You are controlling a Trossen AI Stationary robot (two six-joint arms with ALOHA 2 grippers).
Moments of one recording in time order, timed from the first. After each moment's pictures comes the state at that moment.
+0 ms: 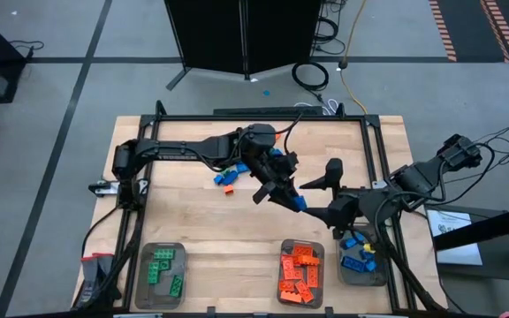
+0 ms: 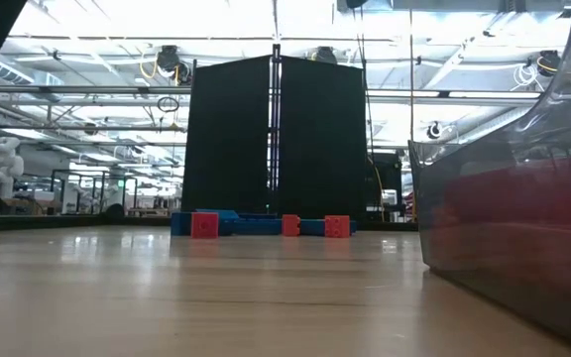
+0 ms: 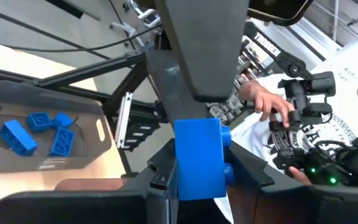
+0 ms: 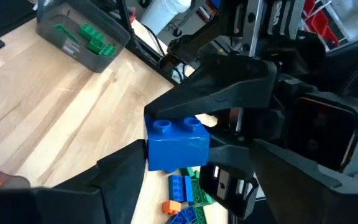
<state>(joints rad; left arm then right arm) 0.06 1.91 1.79 -0.09 0.88 -0.54 0.54 1.24 1.40 -0.67 0.65 -0.41</state>
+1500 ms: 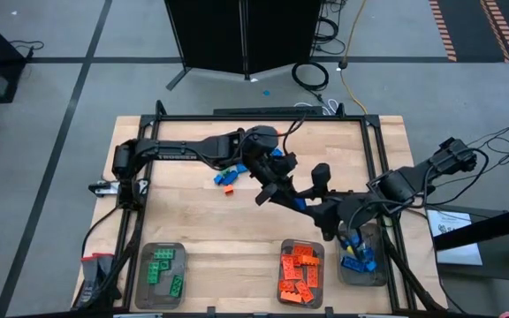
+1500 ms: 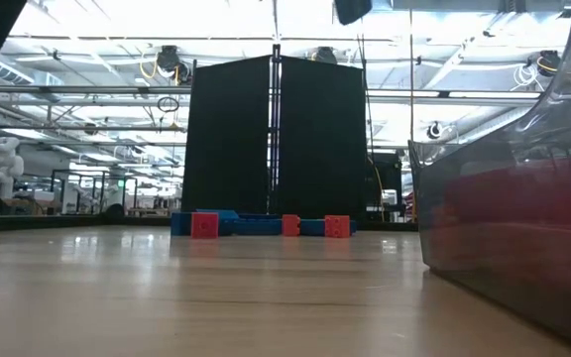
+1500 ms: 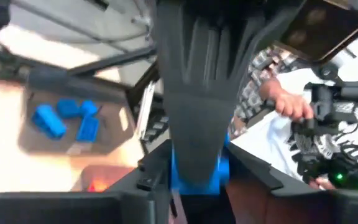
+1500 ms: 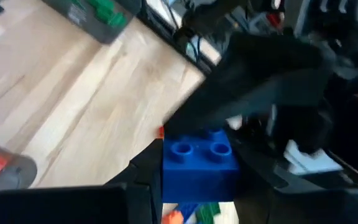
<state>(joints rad) 0.07 1.91 1.79 -0.23 0.82 -0.47 0.51 1.31 1.40 -0.73 0.61 -0.34</state>
